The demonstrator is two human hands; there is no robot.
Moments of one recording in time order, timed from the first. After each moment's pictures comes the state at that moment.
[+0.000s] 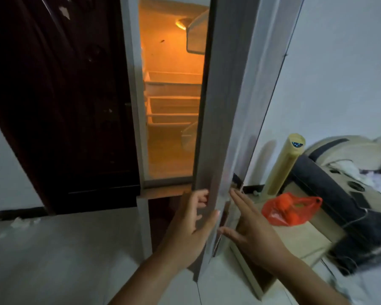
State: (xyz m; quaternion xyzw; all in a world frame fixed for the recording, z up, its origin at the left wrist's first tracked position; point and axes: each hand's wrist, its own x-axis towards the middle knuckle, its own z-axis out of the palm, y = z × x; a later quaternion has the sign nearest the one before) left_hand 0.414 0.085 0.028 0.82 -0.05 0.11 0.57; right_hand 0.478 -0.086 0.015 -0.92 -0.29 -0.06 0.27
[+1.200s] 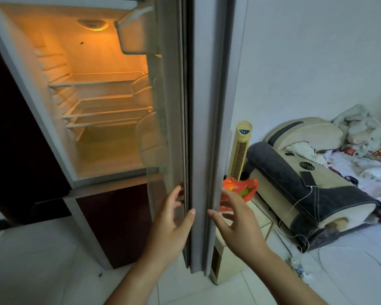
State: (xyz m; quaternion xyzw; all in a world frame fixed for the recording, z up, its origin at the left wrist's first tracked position) left_hand 0.459 -0.244 0.016 0.80 0.04 0.14 0.58; right_hand 0.507 -0.404 0.012 -0.84 -0.24 -0.12 0.47
